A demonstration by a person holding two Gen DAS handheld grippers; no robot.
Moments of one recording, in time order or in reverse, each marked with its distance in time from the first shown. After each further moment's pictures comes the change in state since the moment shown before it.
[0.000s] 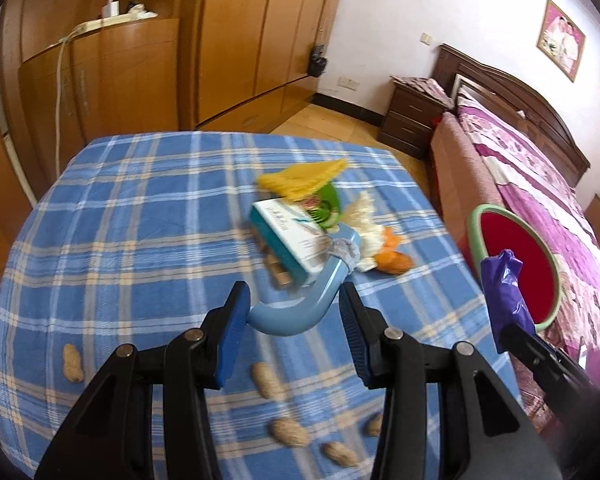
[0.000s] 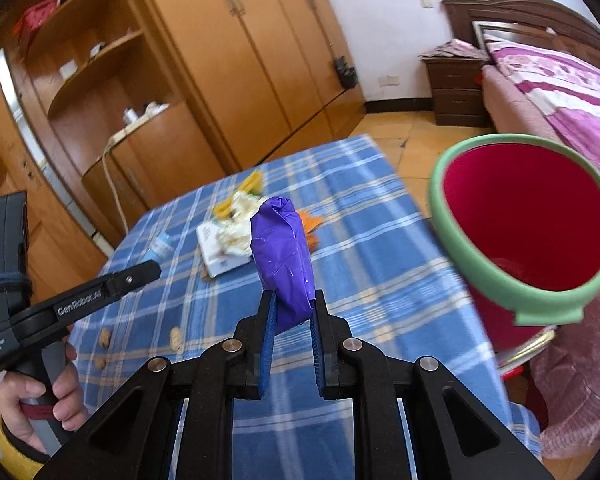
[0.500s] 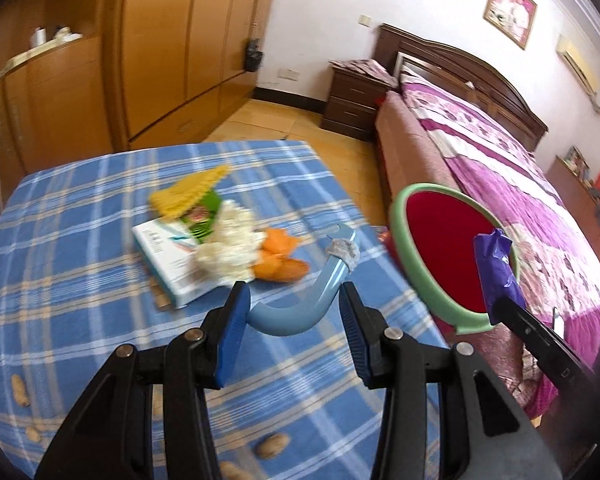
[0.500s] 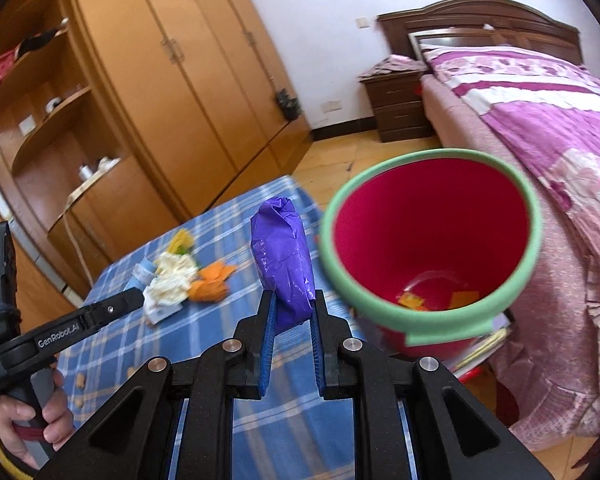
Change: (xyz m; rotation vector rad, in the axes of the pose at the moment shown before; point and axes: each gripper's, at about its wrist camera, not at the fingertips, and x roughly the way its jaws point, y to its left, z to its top) left arm 0.016 -0.087 0.012 0.134 0.035 -0.148; right arm -0.043 -0.065 0.011 0.128 -0.114 -0.133
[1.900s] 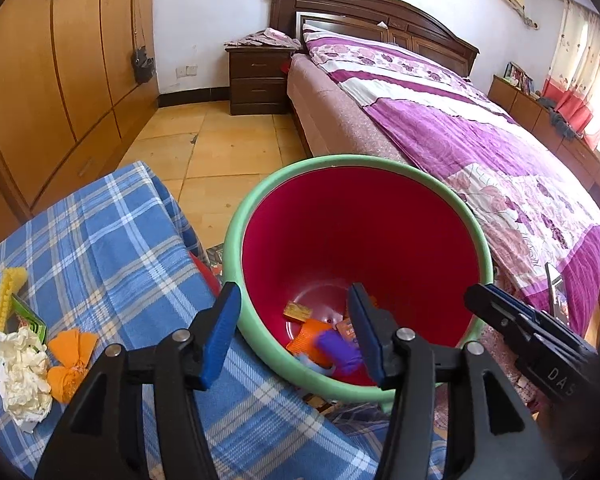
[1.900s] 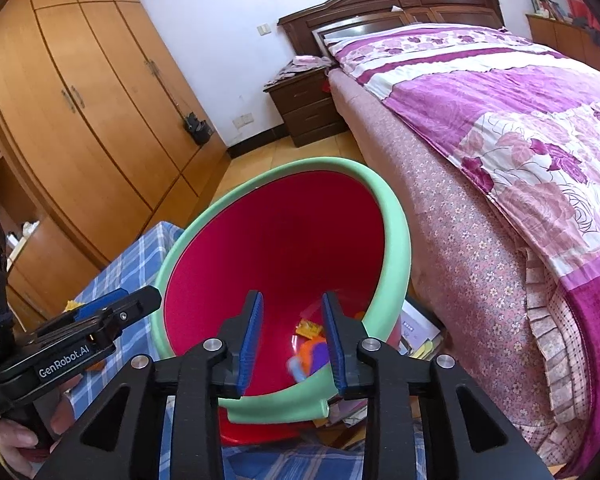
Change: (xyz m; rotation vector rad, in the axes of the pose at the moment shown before) left arm 0.112 -0.155 0.033 0.294 0.081 -0.146; right arm 0.013 -0.127 0.030 0.200 -0.030 -0.201
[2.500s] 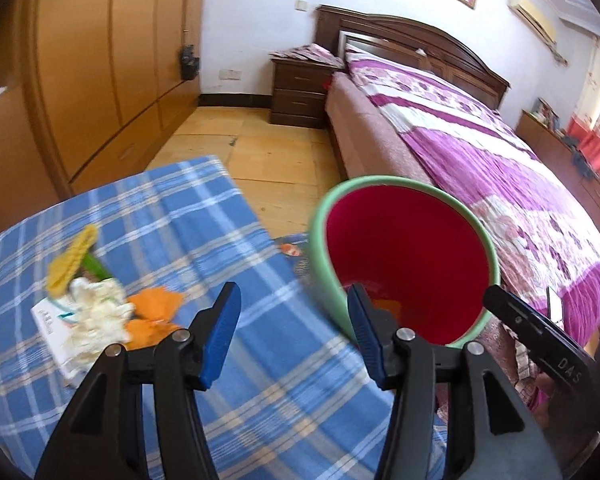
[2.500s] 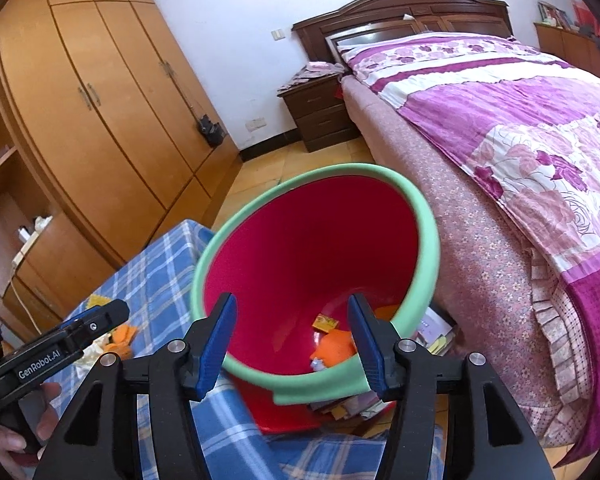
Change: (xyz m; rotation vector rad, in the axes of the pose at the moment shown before) left arm -0.064 0.055 -0.023 -0.133 -0.058 0.087; right arm -0.022 0.034 -0.008 -0.026 -0.019 0.028
